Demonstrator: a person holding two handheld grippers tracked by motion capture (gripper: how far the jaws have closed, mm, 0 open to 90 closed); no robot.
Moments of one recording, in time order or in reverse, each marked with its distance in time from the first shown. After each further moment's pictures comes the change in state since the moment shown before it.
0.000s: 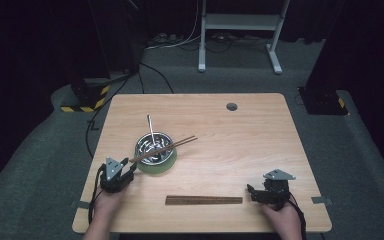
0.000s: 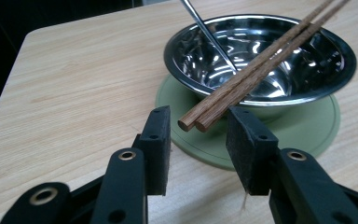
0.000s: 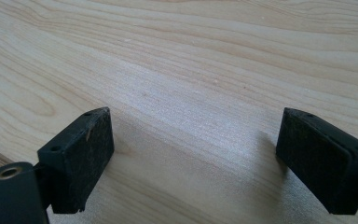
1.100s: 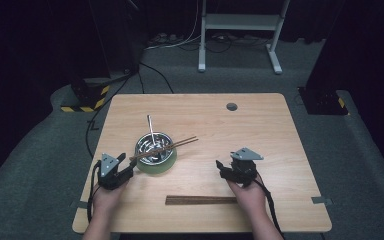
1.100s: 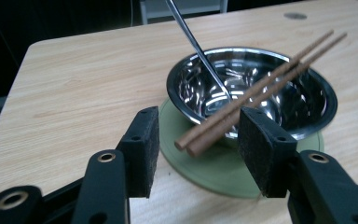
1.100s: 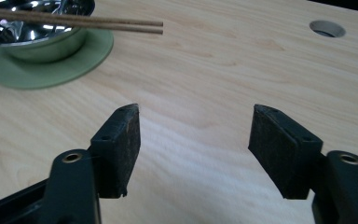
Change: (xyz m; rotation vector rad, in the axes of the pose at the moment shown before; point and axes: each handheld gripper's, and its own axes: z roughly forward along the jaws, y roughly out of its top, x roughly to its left) left arm 0.002 0.013 -0.007 -0.042 -0.019 -0.037; right arm 0.077 0.096 0.019 -0.190 0.098 -0.051
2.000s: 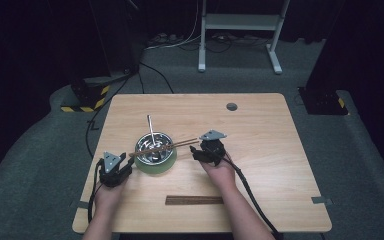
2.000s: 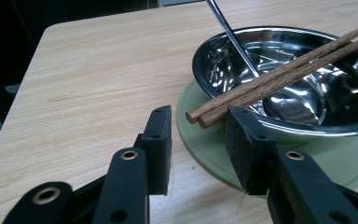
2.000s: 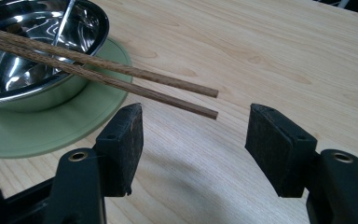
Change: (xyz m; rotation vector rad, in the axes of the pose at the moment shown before) left arm 0.009 -0.006 0.019 0.044 0.071 -0.018; right arm 0.027 0.042 0.099 0.023 0.078 -0.076
